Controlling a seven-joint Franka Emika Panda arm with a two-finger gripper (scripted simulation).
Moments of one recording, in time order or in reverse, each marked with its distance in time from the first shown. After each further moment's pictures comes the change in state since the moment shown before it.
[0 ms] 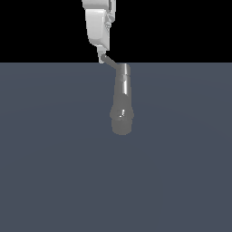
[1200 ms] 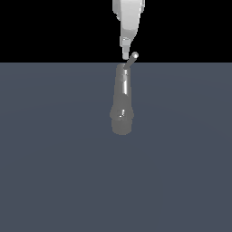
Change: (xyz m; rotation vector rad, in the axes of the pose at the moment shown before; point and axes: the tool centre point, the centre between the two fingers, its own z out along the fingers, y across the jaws) arm 0.080 0.032 -0.012 -0.011 -0.003 -0.040
